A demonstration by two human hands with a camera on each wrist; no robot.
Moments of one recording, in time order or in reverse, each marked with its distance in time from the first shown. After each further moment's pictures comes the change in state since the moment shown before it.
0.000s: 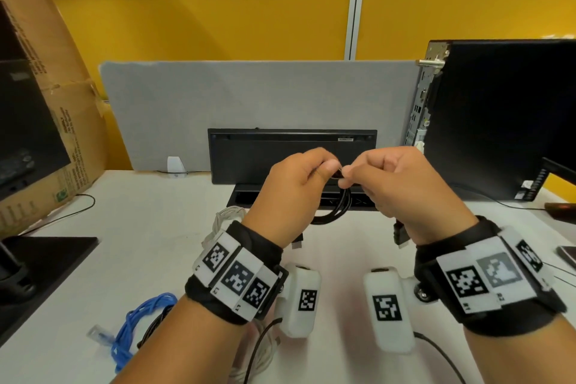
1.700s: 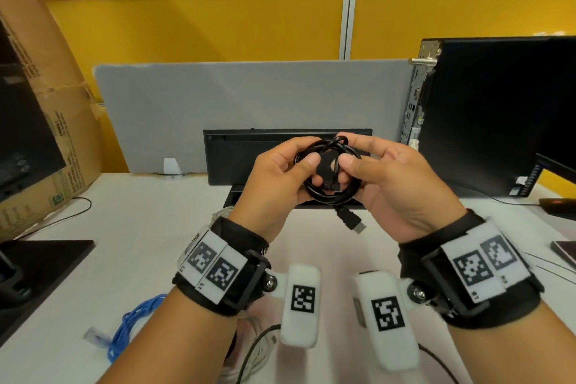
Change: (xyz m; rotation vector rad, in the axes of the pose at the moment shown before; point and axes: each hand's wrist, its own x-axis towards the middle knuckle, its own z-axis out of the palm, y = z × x) left_hand 0.003 -0.003 -0.003 -0.733 0.006 -0.240; right_hand -0.006 -0.012 0.006 0.731 0.001 0.182
